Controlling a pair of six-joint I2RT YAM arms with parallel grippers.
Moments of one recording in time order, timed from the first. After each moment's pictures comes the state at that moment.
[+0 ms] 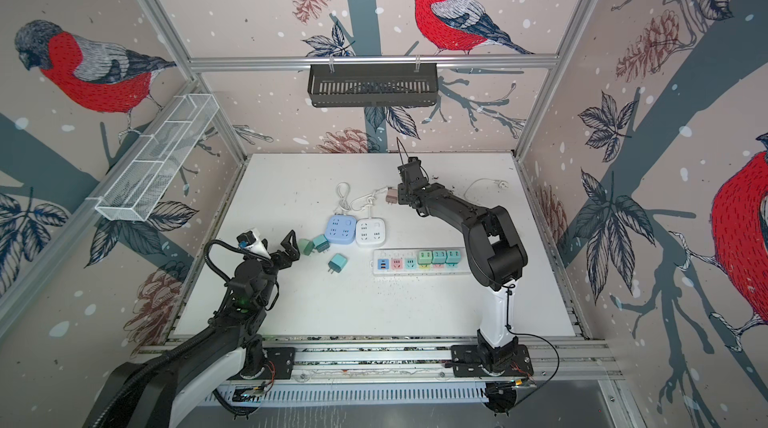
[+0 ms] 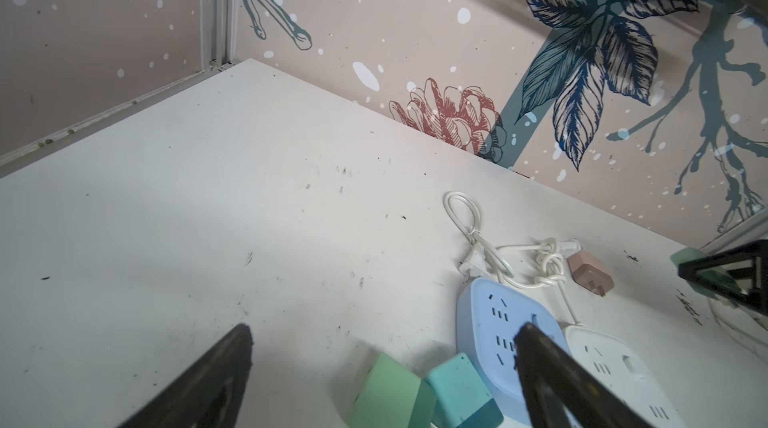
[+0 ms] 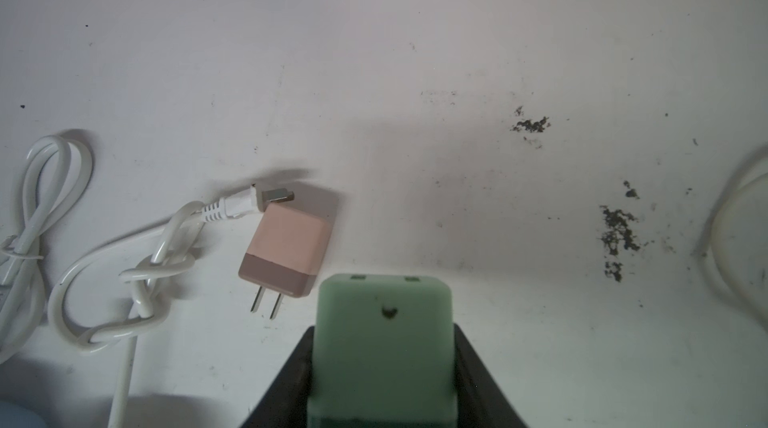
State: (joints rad) left arm -0.23 0.89 0.03 0.70 -0.24 -0.42; right arm 0.49 1.93 1.38 -0.24 0.23 0.28
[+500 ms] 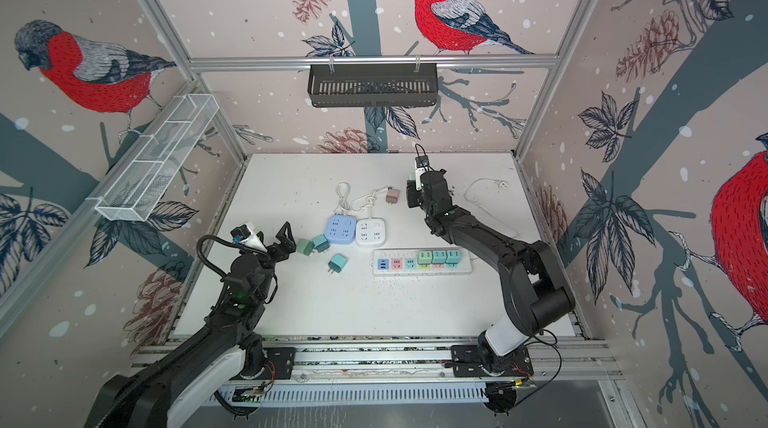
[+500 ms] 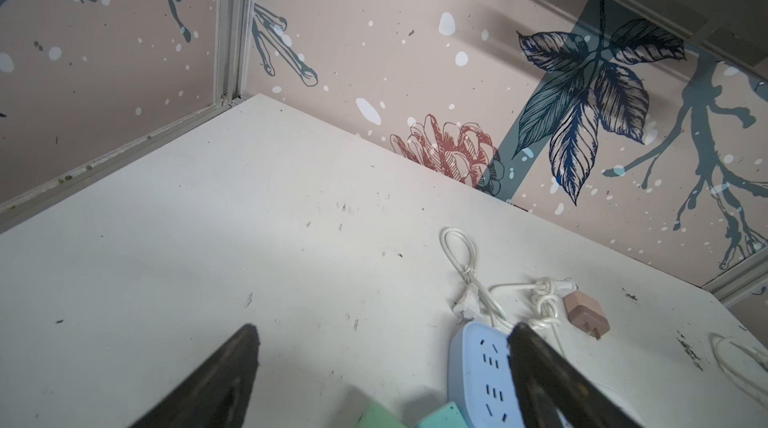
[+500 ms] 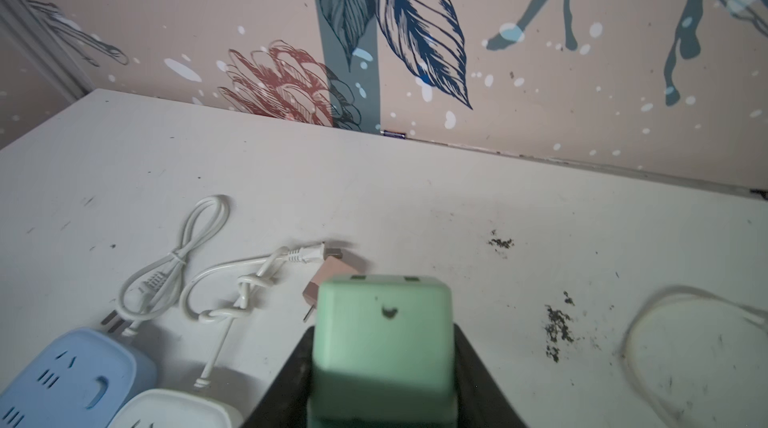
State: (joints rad) left arm -0.23 0.81 0.13 0.57 -0.27 -0.42; right arm 0.48 1.55 0.96 0.24 0.12 0.07
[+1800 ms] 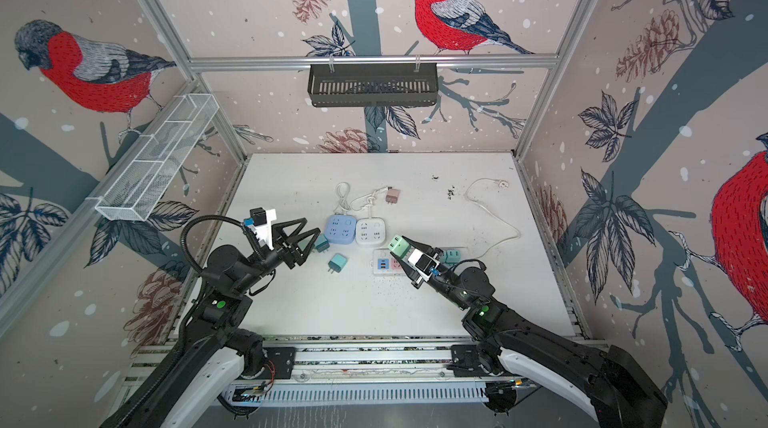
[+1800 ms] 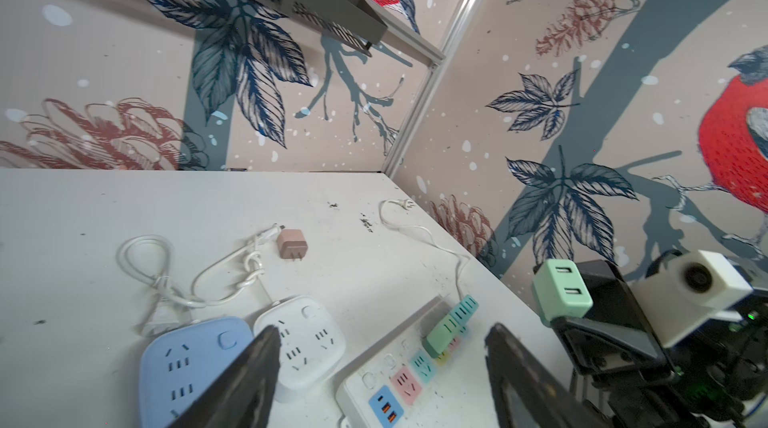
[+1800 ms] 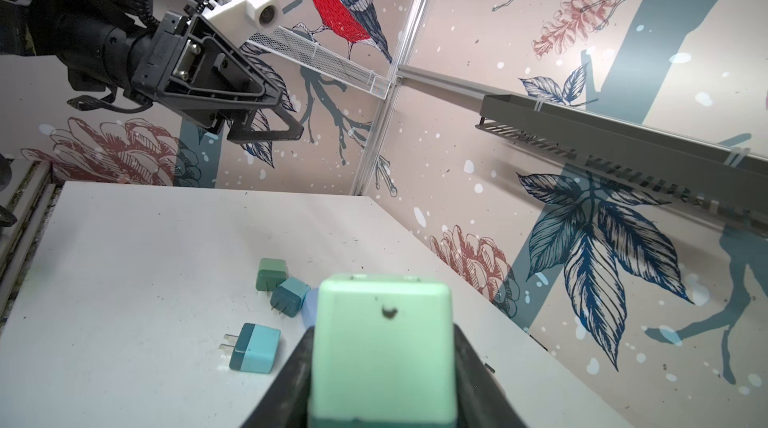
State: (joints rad) left arm -0.31 0.60 0.36 0.31 0.55 -0.46; right arm 0.83 0.76 0.16 0.78 -0.16 -0.35
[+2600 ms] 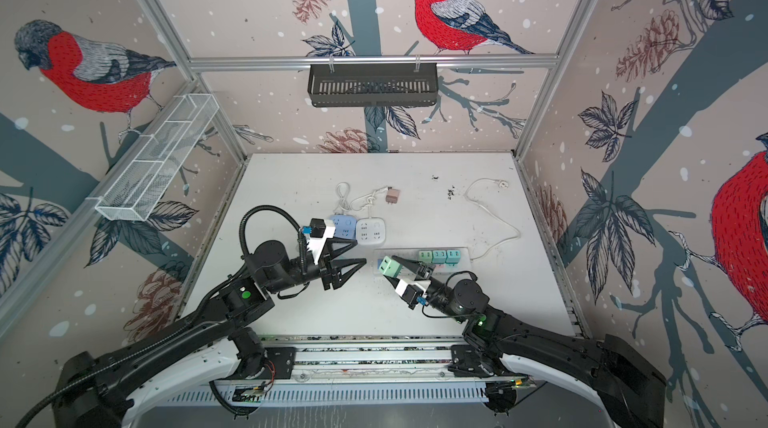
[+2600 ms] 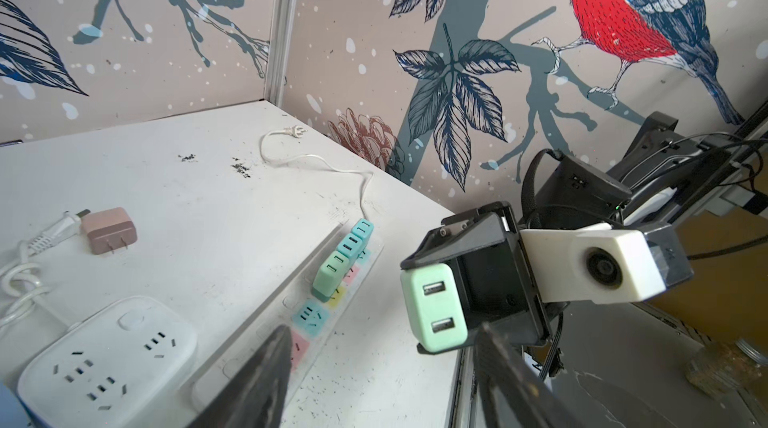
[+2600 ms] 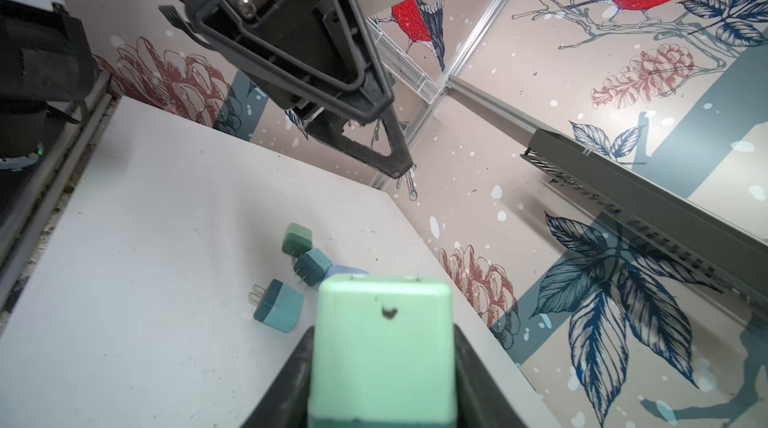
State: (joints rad) left arm -0.83 0.85 0.51 0.24 0.40 -0.29; right arm 1.00 0.77 0.10 0.79 -0.10 -0.60
